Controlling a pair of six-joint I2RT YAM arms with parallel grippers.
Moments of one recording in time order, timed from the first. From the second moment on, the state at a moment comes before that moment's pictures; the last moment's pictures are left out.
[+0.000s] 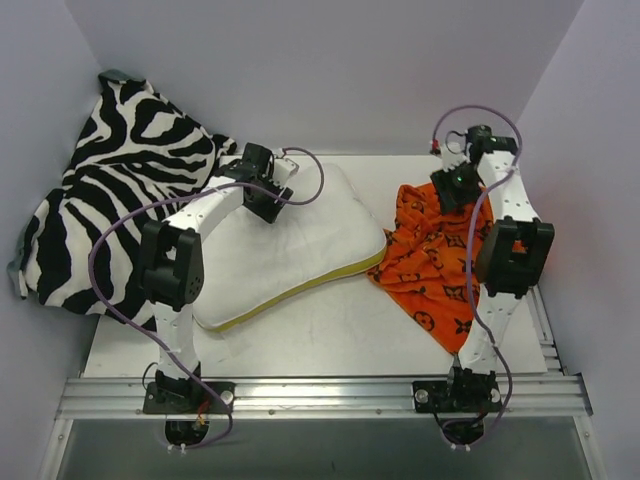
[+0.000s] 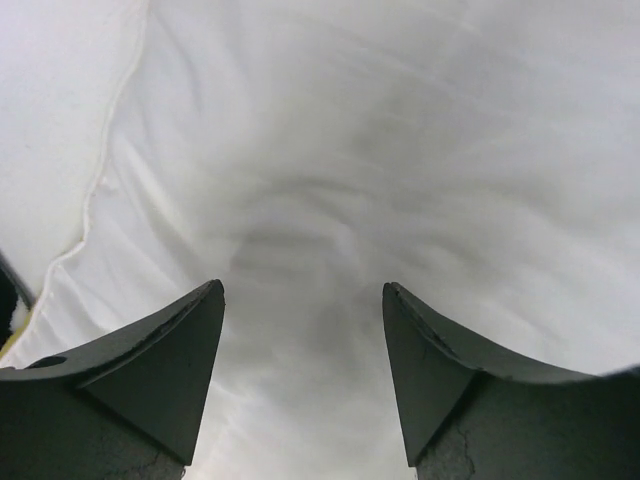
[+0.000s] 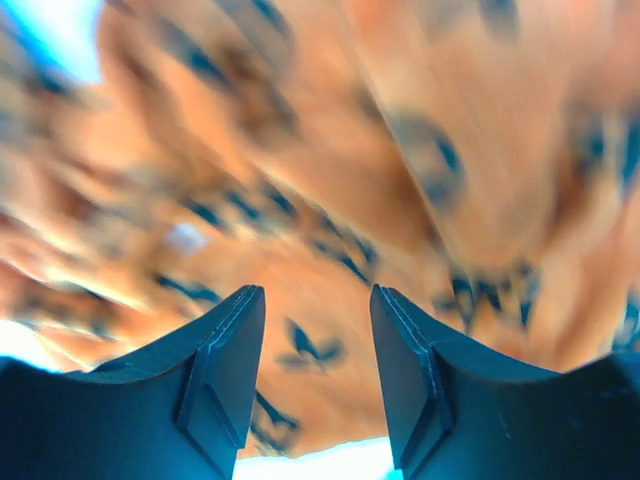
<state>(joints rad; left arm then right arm) -0.34 2.05 1.72 -0.66 0.01 0.29 -0.15 2.08 1.90 -1.14 -0.15 -0.56</state>
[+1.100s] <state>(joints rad) -0.35 1.91 1.39 -0.68 0.22 0.58 -0.08 2.48 2.20 -0.87 -0.77 0.18</state>
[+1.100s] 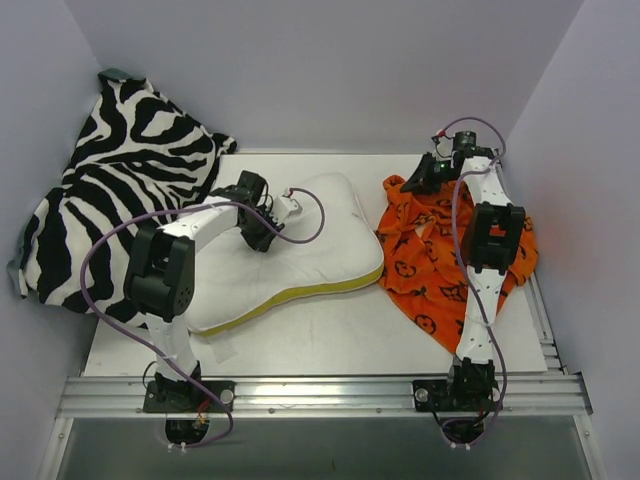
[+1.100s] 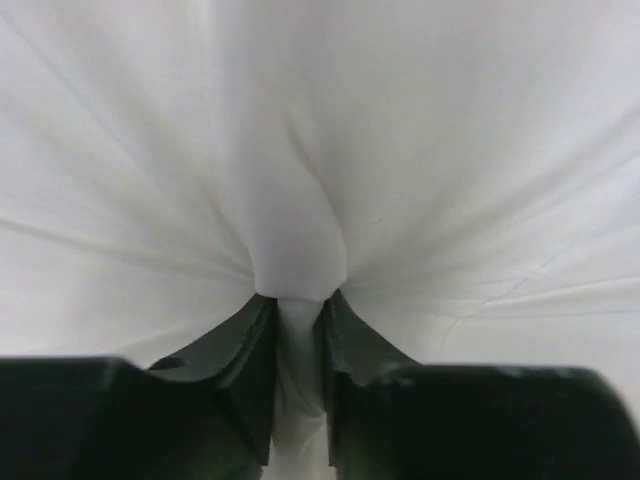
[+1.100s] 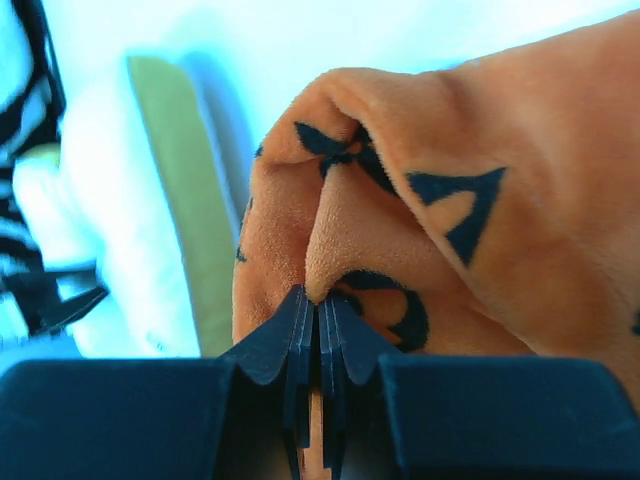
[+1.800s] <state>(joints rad) -0.36 1.55 1.27 -0.84 0.48 0.54 -0.15 1.94 1.80 -0.92 -0.38 -0.22</state>
